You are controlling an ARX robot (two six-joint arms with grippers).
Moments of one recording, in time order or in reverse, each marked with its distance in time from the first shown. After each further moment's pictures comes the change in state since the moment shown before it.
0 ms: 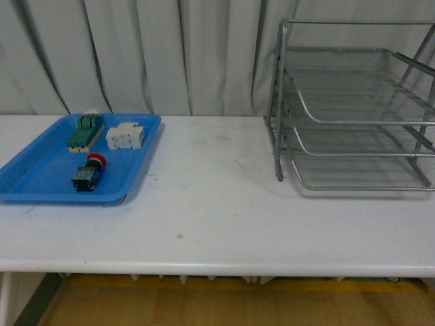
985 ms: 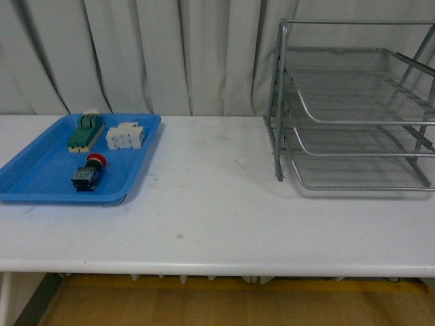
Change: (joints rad) left arm 0.000 0.000 0.000 0.000 0.000 0.000; right arm 0.000 0.000 0.000 0.000 0.000 0.000
